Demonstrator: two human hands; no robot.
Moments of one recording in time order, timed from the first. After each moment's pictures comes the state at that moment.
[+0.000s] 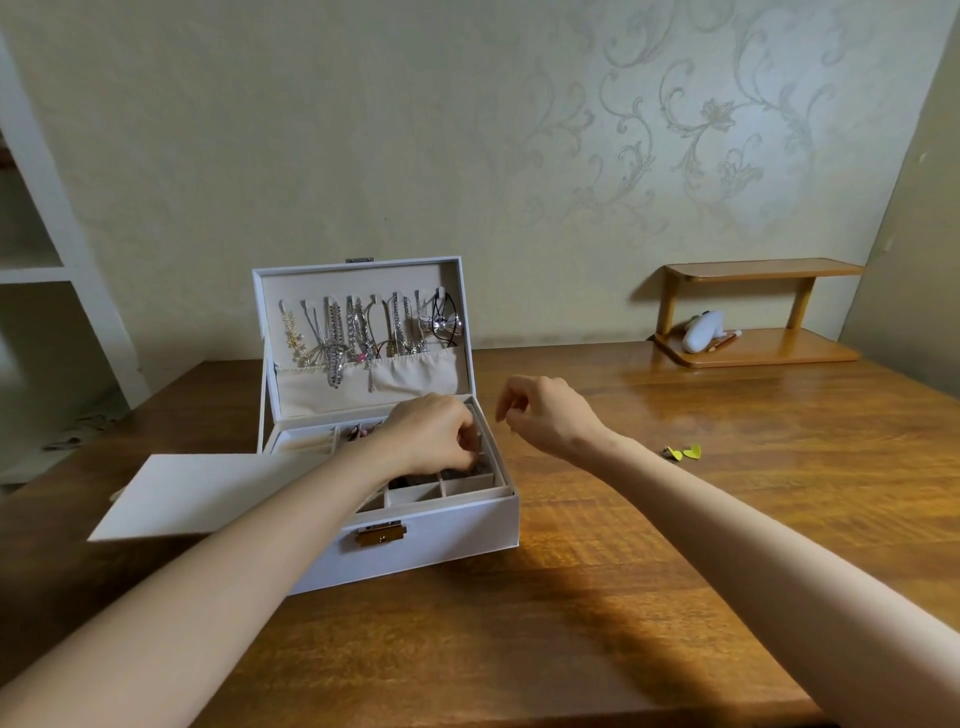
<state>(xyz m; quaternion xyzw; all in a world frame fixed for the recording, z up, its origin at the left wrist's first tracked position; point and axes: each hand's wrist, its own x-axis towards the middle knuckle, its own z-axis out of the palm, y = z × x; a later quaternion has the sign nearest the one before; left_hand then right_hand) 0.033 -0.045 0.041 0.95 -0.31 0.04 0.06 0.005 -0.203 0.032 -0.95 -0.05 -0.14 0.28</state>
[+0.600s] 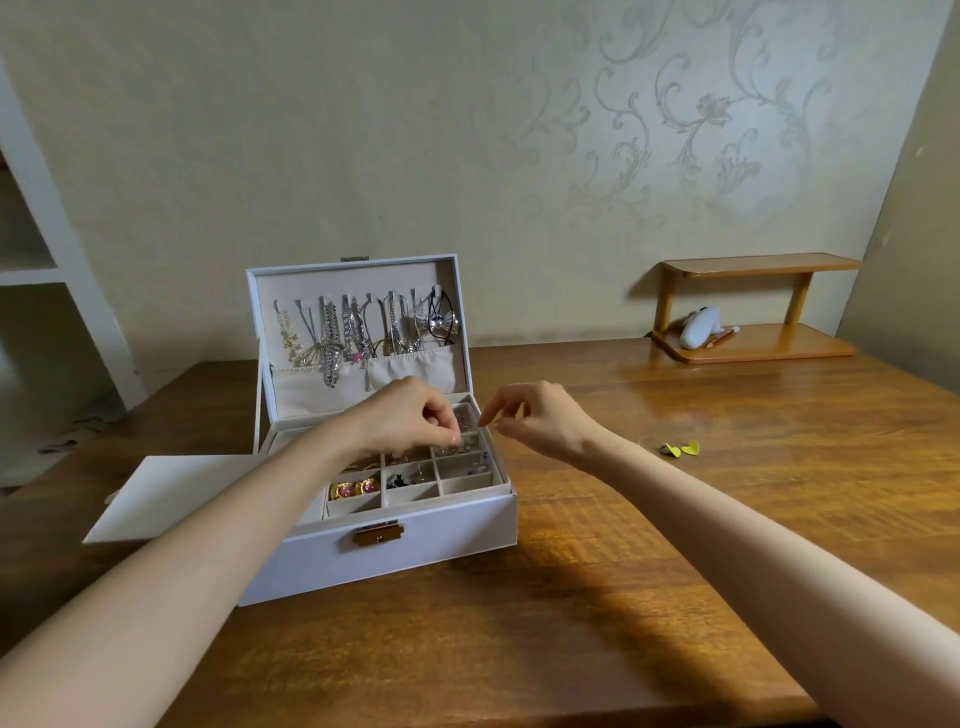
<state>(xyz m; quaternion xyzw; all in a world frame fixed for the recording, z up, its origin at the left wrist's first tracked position) 0.042 -0.021 0.053 0.90 -0.32 -0.07 0.27 0.003 -0.204 0.027 -0.93 -0.11 -0.11 0.34</state>
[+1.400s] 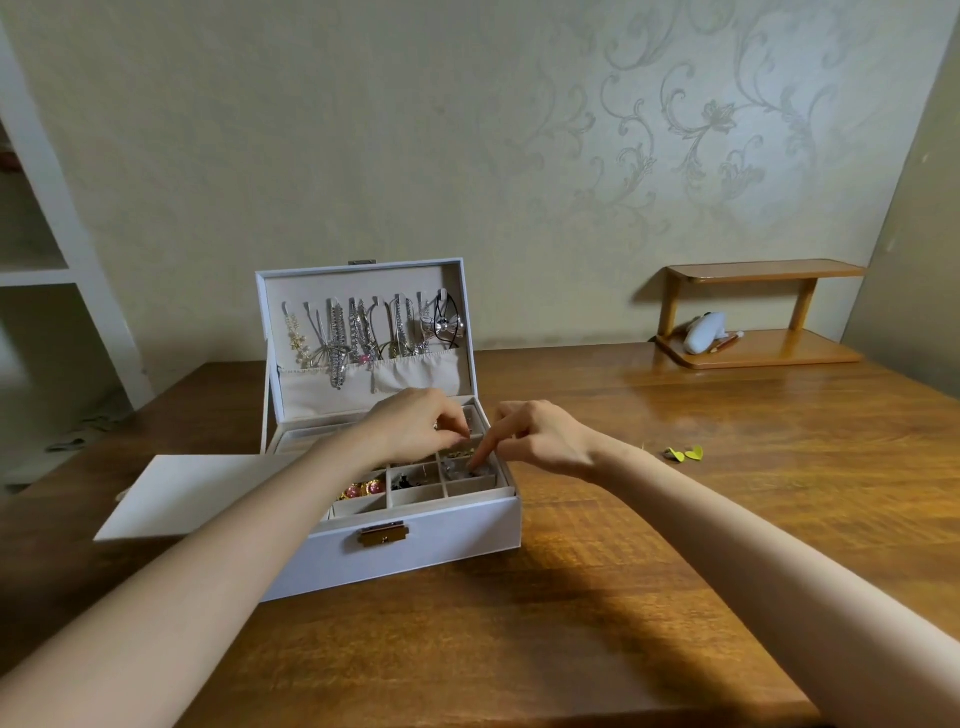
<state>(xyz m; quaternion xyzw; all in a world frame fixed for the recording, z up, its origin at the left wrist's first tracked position) 0.042 -0.028 0.050 0.94 -0.32 -0.01 0.12 -0.006 -0.202 0.029 -0.92 -0.20 -0.03 0.33</state>
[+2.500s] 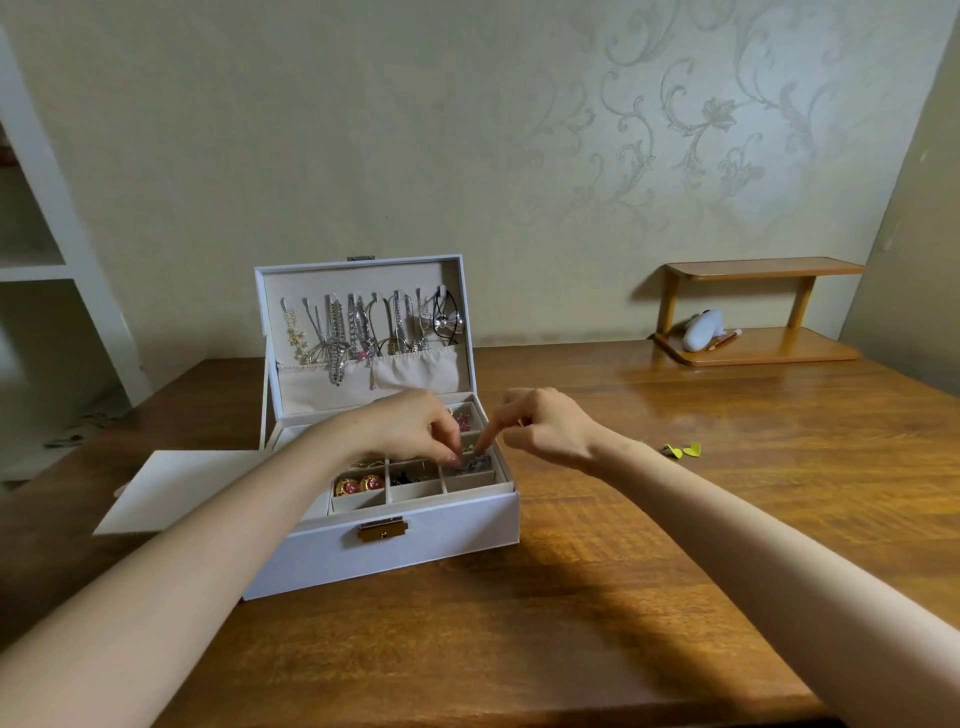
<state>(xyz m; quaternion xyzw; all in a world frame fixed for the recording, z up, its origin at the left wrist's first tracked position) 0.037 -0.022 0.057 0.92 -0.37 -0.11 0.11 -0.003 -0.207 0.030 -0.93 -0.18 -0.07 0.31</state>
